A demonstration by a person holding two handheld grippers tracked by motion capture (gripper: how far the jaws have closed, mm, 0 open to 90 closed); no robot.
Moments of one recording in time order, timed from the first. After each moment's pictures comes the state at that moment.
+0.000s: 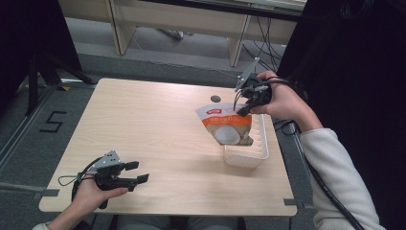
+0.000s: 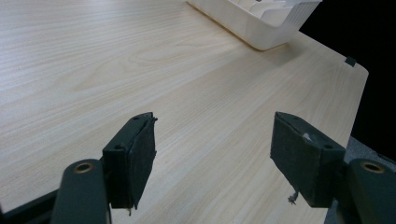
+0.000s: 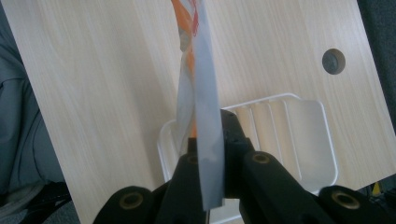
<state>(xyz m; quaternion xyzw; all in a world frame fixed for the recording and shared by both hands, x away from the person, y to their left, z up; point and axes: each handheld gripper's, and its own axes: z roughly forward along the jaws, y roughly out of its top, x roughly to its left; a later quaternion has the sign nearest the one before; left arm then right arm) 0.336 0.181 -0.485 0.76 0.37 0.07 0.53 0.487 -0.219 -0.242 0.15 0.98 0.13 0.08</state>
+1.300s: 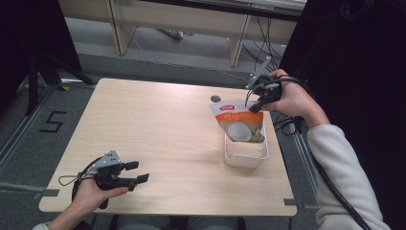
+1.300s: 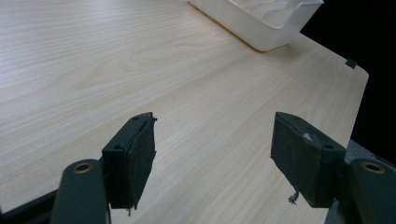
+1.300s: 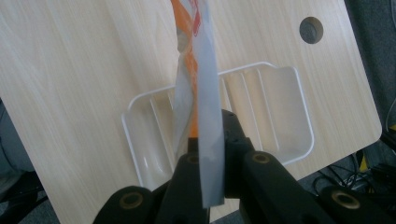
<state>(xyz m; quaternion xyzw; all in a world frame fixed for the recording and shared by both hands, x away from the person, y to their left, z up) 0.337 0.181 -0.485 0.76 0.37 0.07 0.53 0.507 -0.253 -0.248 0.18 0.97 0.11 0.11</state>
